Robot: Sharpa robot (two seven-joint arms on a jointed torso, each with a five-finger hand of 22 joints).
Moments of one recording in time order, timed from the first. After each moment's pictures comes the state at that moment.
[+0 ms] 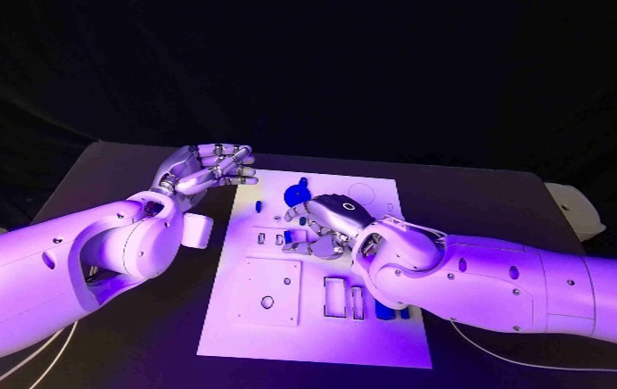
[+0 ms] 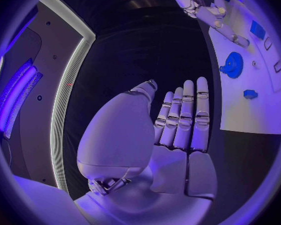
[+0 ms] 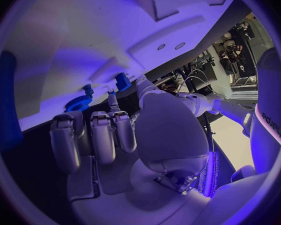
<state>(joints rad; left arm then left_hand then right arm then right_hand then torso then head) 1.23 -0.90 -0.01 1.61 -0.07 -0.37 0.39 1.48 -0.15 0.29 0.27 0.21 0.86 0.21 0.25 0.16 1.06 0.16 0.08 0.07 1.05 0.11 0.31 0.29 0.17 1.01 0.21 0.34 0.10 1.15 -0.68 -0.12 1.61 -1.59 -0.55 -0.21 1.29 -0.14 0.15 0.29 0.07 0.83 0.19 0.11 0.38 1.47 0.10 1.49 1.31 1.47 0.02 1.56 1.31 0.01 1.46 0.13 1.57 1.31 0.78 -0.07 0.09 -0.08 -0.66</state>
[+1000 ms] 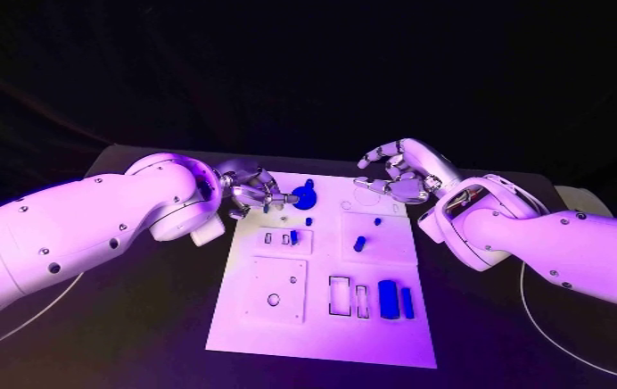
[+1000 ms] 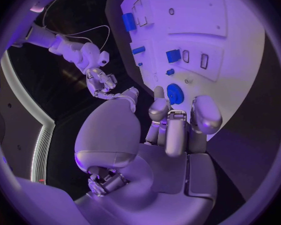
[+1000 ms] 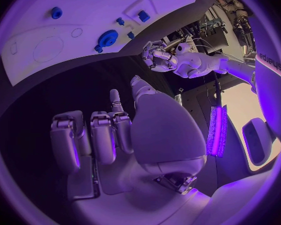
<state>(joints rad) 1.35 -0.75 -0.01 1.51 -0.89 0.03 -0.35 1.15 -0.09 0.12 0.30 0.20 0.86 0.08 0.70 0.53 1.29 0.01 1.19 1.06 1.47 -0.05 1.55 1.31 0.11 1.33 0.04 1.33 1.05 1.27 -0.98 -0.11 1.70 -1.14 -0.66 0.04 1.35 -0.12 0.14 0.29 0.16 0.93 0.15 0.19 0.42 1.47 0.08 1.51 1.31 1.47 0.01 1.56 1.31 0.01 1.47 0.12 1.56 1.31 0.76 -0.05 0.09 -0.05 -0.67</state>
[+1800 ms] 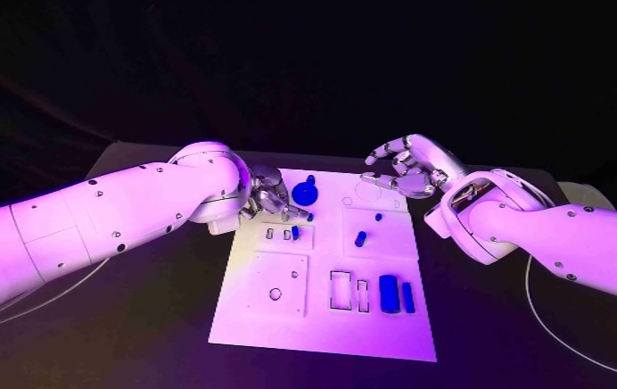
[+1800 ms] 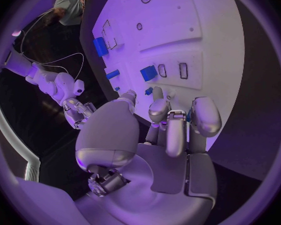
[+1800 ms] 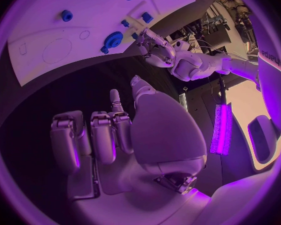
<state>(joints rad) 1.36 -0.59 -0.05 1.38 -1.04 0.21 -0.49 1.09 -0.06 0.09 0.30 0.18 0.85 0.07 0.73 0.59 1.29 0.01 1.19 1.07 1.46 -0.05 1.55 1.31 0.11 1.33 0.04 1.35 1.08 1.27 -0.98 -0.11 1.68 -1.12 -0.63 0.01 1.35 -0.12 0.14 0.29 0.16 0.93 0.15 0.19 0.42 1.47 0.08 1.51 1.31 1.46 0.01 1.56 1.31 0.01 1.46 0.12 1.56 1.31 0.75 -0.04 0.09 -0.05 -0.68</state>
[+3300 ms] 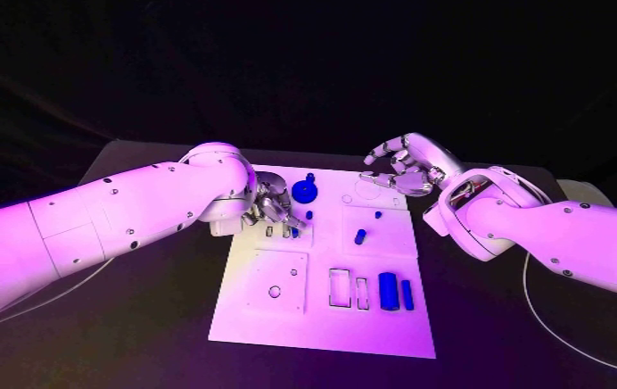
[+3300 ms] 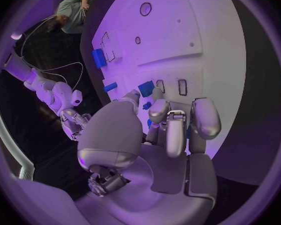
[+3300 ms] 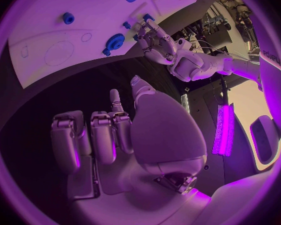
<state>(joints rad) 1.36 -0.55 -0.08 1.34 -1.03 0.31 -0.51 1.16 -0.03 0.09 0.29 0.19 0.83 0.07 0.75 0.64 1.28 0.00 1.21 1.08 1.47 -0.06 1.55 1.31 0.11 1.33 0.04 1.37 1.11 1.27 -0.98 -0.11 1.67 -1.12 -0.62 -0.01 1.35 -0.12 0.14 0.29 0.16 0.93 0.15 0.20 0.42 1.47 0.08 1.51 1.31 1.47 0.00 1.56 1.31 0.01 1.47 0.11 1.56 1.31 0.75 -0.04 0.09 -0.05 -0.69</state>
